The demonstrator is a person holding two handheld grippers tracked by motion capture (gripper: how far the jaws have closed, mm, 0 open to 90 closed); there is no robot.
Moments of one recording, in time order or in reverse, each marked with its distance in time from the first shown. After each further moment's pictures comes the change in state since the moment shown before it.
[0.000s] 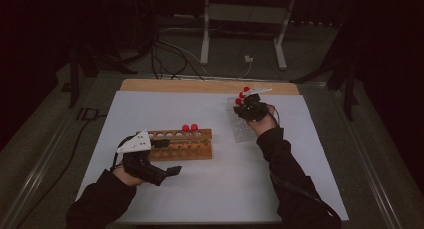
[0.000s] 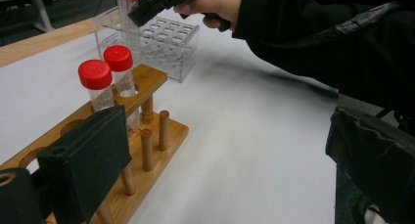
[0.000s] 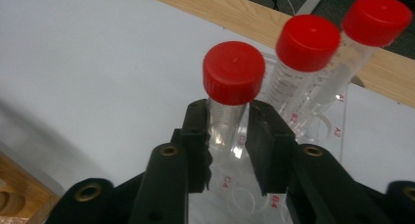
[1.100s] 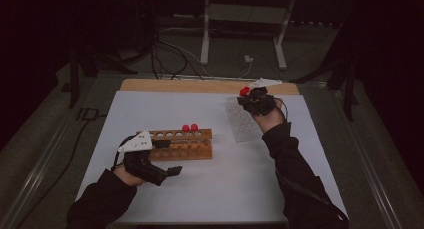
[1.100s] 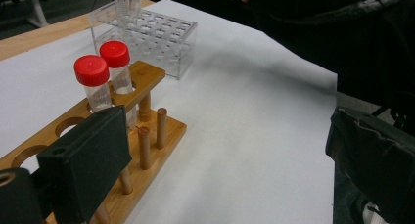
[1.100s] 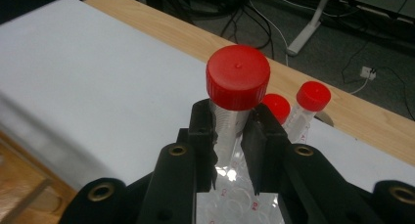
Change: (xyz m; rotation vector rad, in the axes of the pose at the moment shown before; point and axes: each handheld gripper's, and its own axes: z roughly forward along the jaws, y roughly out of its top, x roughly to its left) left arm 0.001 0.000 0.003 0.012 -0.015 -0.012; right arm 0.006 0.025 -0.050 -0.102 -0.007 -0.042
